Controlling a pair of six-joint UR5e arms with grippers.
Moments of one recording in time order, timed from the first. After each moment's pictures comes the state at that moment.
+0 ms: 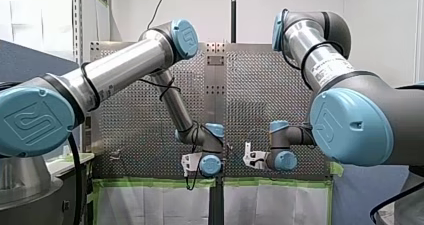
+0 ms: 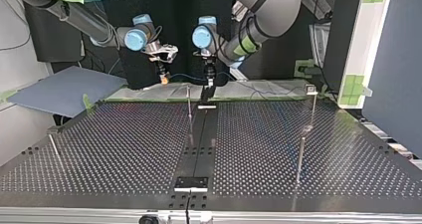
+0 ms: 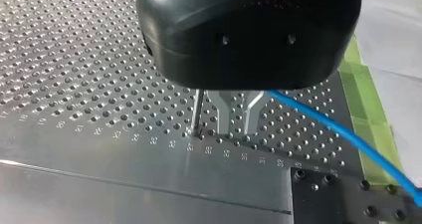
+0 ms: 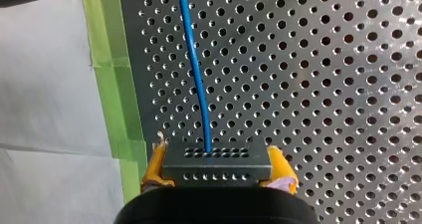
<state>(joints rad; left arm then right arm) -0.67 -2.58 -1.55 -2.30 -2.24 -1.77 1.95 -0.65 1.76 -0.86 1.34 1.67</state>
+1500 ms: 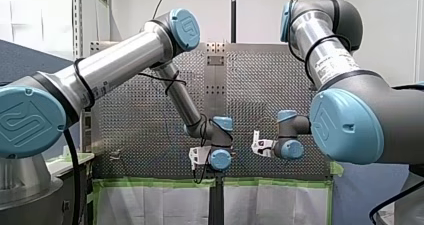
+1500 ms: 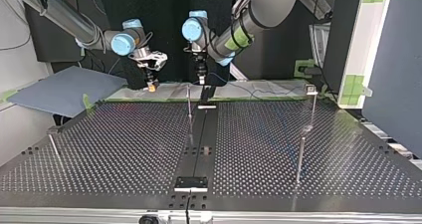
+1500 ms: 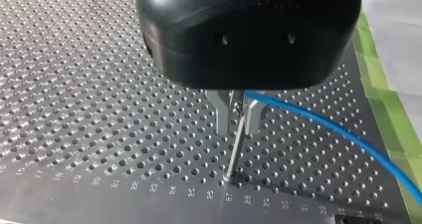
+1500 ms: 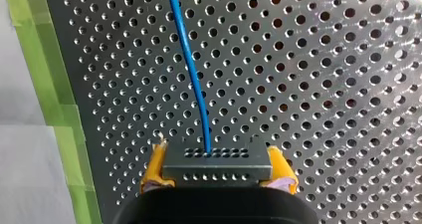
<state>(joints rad) -0.74 -2.53 -1.53 -2.30 -2.30 -1.72 1.89 -0.73 1.76 -0.82 1.34 1.69</state>
